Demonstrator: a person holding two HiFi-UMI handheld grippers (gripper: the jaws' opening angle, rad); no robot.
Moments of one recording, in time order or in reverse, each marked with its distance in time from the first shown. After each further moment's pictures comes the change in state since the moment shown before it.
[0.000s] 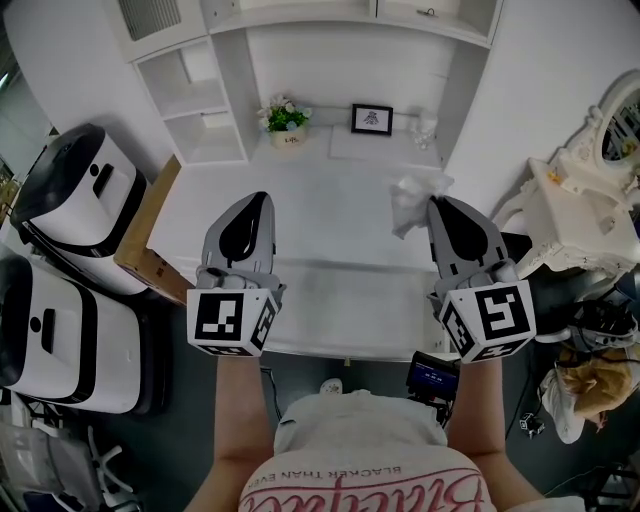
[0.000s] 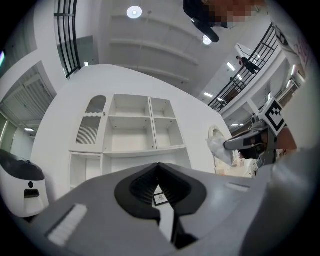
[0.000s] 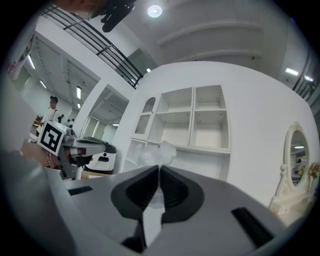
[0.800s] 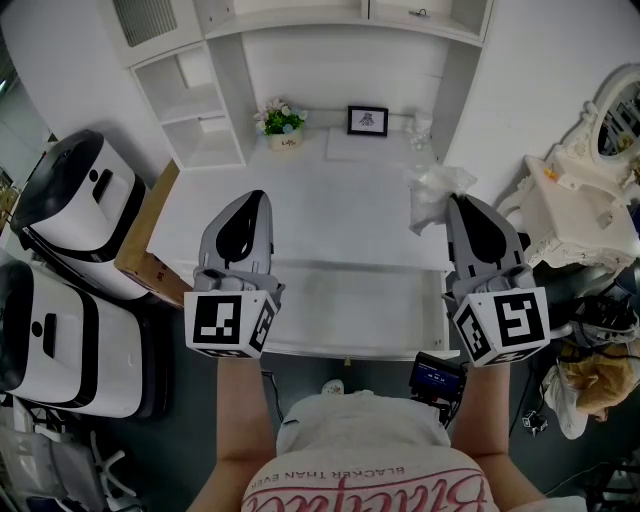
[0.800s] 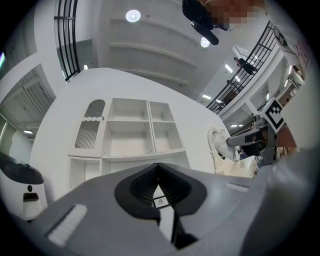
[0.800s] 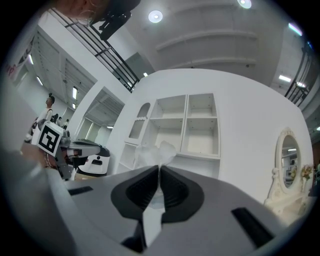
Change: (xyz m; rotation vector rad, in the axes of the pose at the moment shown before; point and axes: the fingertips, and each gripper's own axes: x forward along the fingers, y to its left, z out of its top) left arm -0.002 -0.006 0.016 0.015 -0.034 -0.004; right arm -0.026 -0.022 0.017 -0.010 -0.047 -0.071
